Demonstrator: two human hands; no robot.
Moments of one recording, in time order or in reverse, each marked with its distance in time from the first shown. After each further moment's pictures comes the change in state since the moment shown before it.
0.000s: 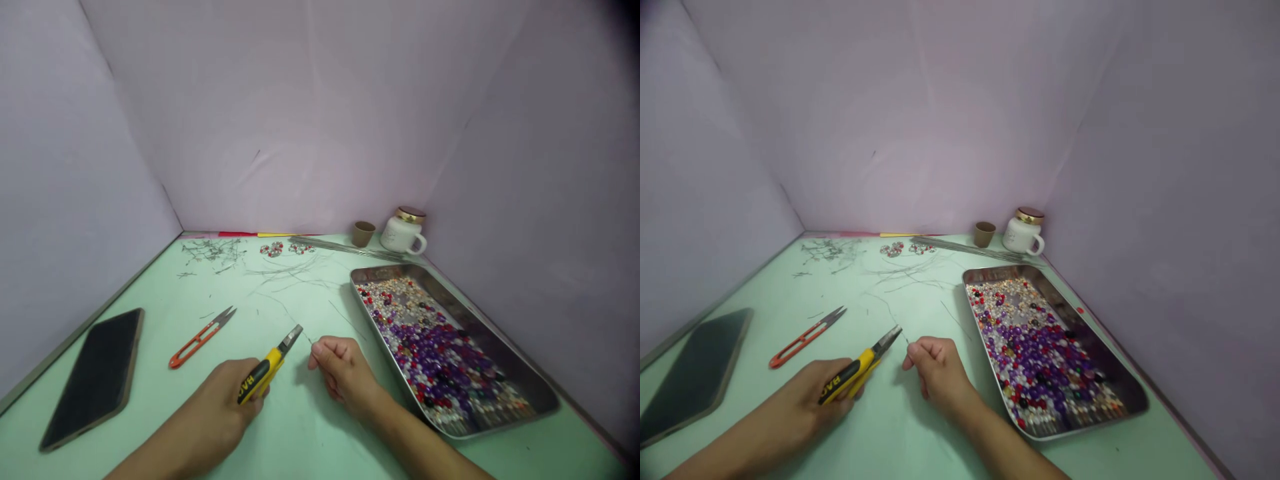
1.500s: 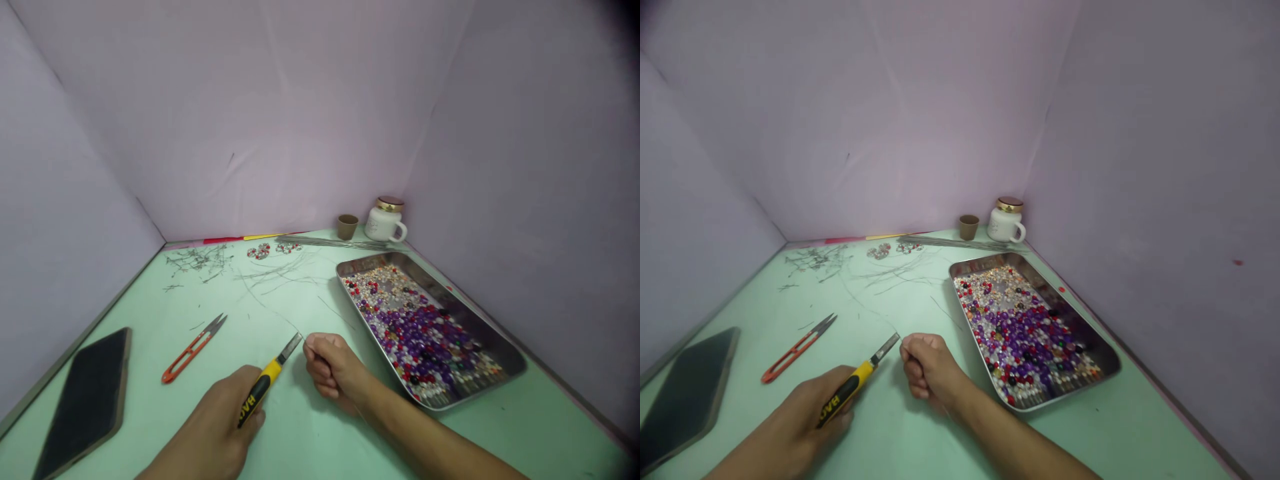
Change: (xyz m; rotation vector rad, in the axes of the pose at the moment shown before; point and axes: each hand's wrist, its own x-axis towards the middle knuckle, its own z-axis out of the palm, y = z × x) left_hand -0.007 0.009 0.006 0.209 0.010 0.028; right_hand -0.008 -0.016 0.004 0.423 -0.101 0.144
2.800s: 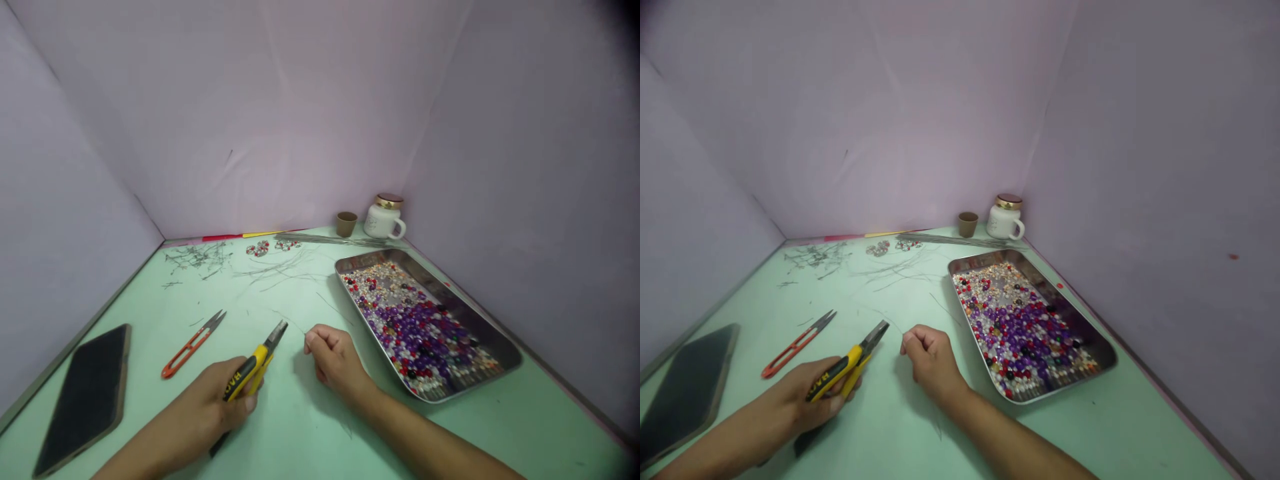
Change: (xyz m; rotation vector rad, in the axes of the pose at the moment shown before) left_hand 0.005 -0.015 -0.012 -0.308 -0.121 0.010; right_hand 0.000 0.008 -0.001 -0.524 0.268 -0.293
